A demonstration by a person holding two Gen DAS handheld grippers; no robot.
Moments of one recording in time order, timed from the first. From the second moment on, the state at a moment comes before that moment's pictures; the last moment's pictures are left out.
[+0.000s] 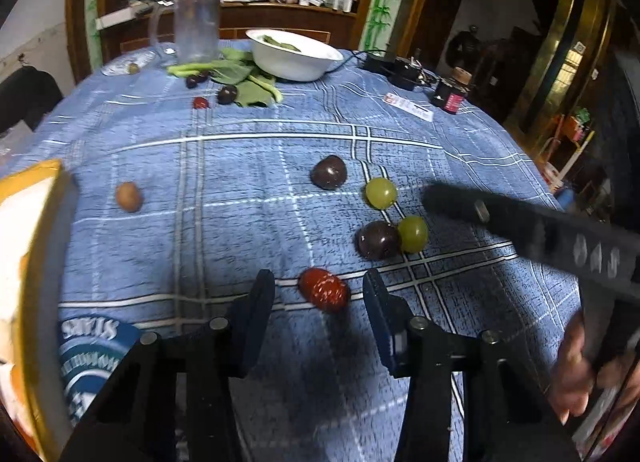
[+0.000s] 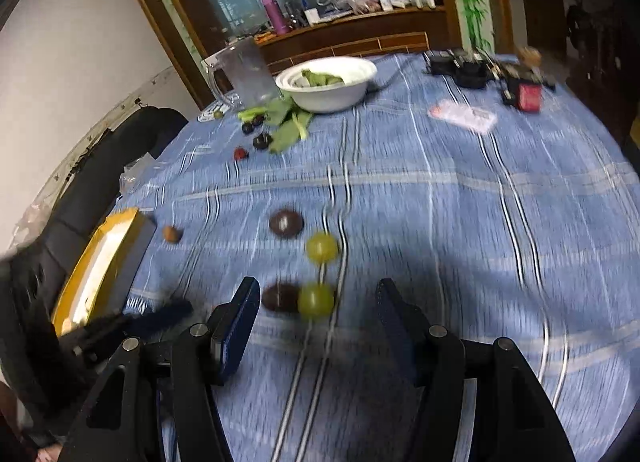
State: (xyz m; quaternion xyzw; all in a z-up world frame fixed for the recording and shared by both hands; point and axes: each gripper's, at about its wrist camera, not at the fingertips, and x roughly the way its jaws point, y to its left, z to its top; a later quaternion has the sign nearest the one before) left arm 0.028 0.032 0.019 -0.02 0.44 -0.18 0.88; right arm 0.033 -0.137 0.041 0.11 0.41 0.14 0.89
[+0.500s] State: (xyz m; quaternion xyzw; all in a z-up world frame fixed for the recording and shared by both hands) left arm 0.029 0.029 0.009 -0.01 0.44 -0.20 0.88; right arm 0.112 -0.061 0.011 -0.05 0.46 0.15 0.87
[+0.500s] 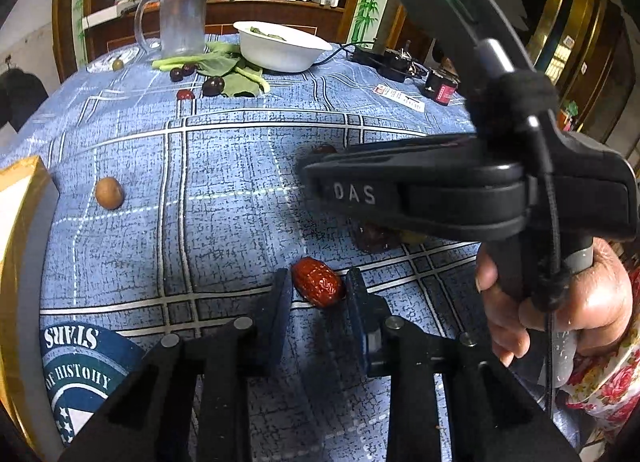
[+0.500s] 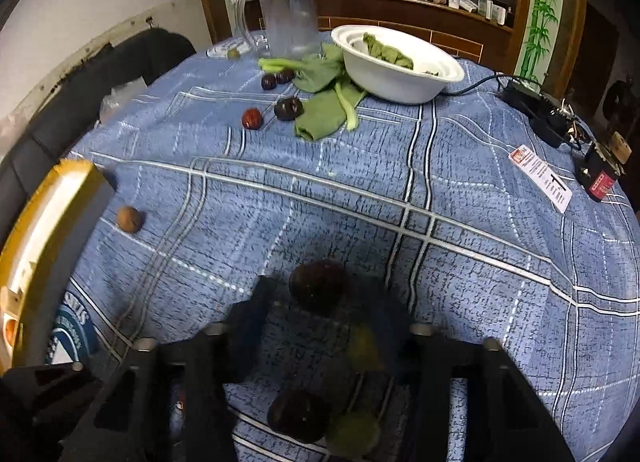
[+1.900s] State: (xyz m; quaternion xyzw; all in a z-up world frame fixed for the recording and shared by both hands) left arm -0.069 0.221 0.112 -0.11 0.34 -0.02 0.94; right arm -0.077 0.020 0.108 -0.05 0.37 0.26 0.89
